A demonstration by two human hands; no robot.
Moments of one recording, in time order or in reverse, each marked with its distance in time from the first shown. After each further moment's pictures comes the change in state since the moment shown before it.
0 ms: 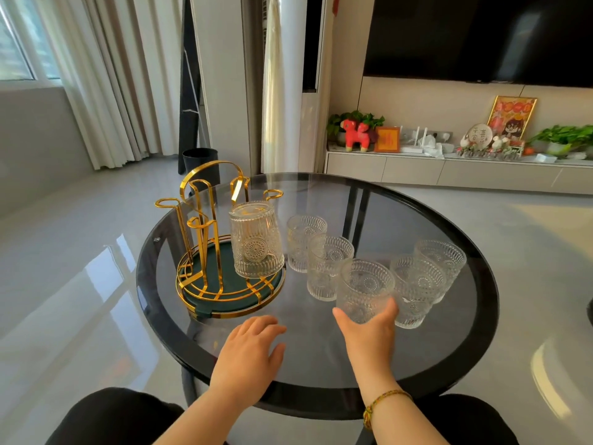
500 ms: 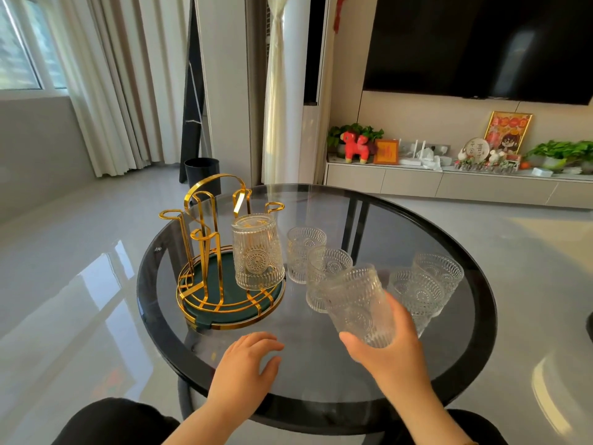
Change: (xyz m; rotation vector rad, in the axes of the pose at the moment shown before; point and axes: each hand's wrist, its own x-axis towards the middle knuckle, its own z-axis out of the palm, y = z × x) left_hand -0.008 0.006 -0.013 -0.202 0.048 -0.039; right_hand -0.013 -0.033 -0.051 0.024 -0.260 -0.223
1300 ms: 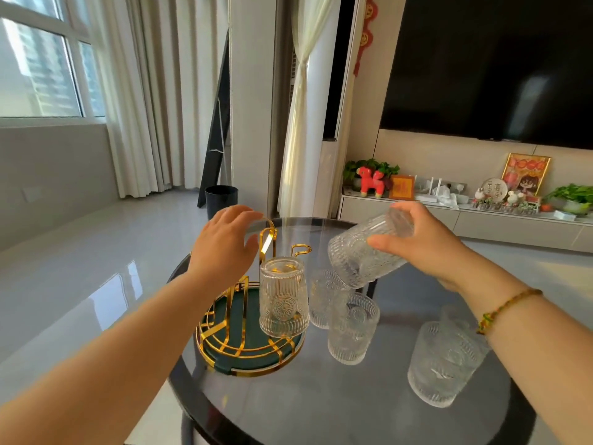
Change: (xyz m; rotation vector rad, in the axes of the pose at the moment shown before) left_hand 0.112 0.019 -0.169 0.174 0.496 0.120; right_hand 0.140 -0.137 -0.020 -0.235 -0.249 -0.194
